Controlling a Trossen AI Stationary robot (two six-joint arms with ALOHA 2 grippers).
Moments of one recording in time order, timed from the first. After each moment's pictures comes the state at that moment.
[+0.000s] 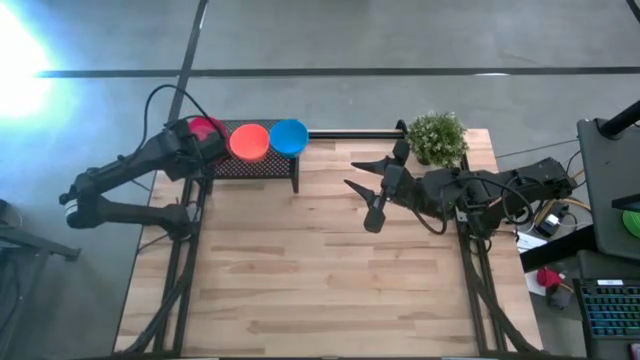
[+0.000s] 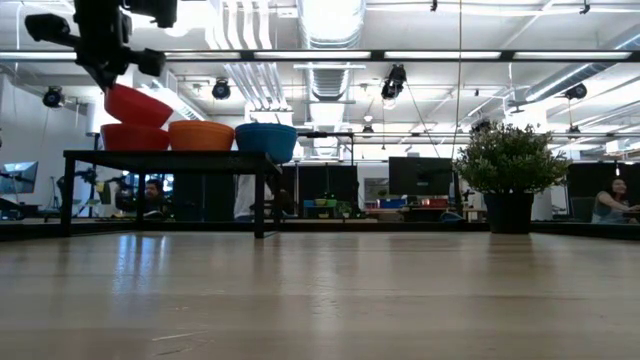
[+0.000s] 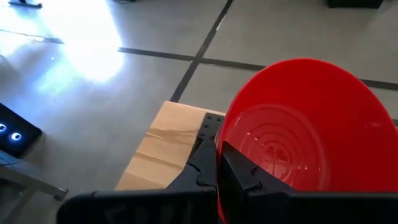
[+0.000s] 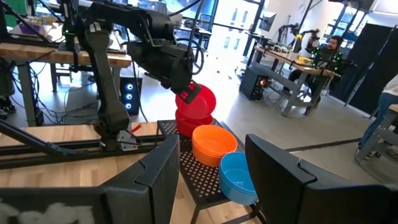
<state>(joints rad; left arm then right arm) 0.48 1.01 1.12 -1.52 -1.00 -1.33 0.28 1.34 1.45 -0.26 0.71 -0.07</state>
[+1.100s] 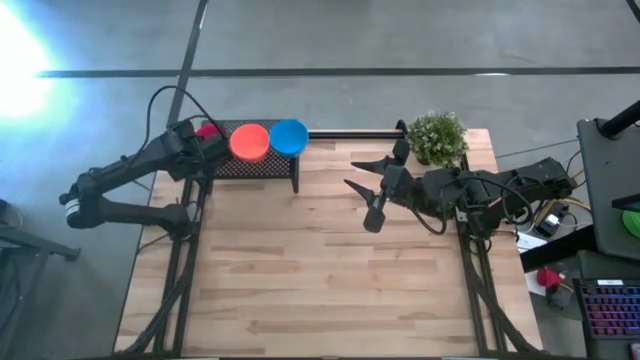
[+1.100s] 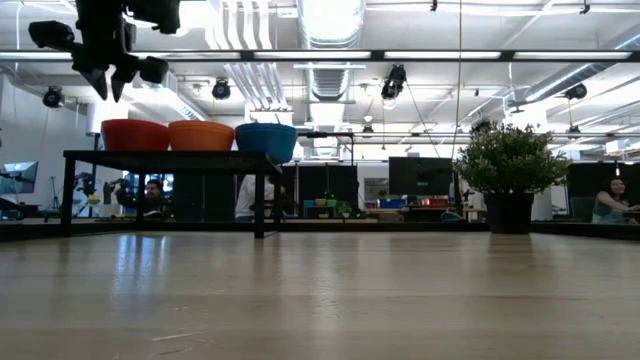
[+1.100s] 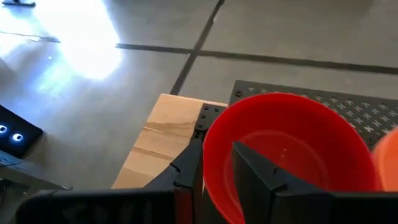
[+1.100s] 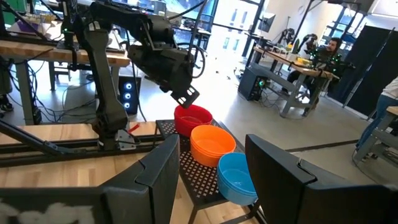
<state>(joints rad) 0.49 1.02 1.08 -1.47 -0.97 -1.29 0.28 1.34 1.45 -0.26 0.71 -0.08</state>
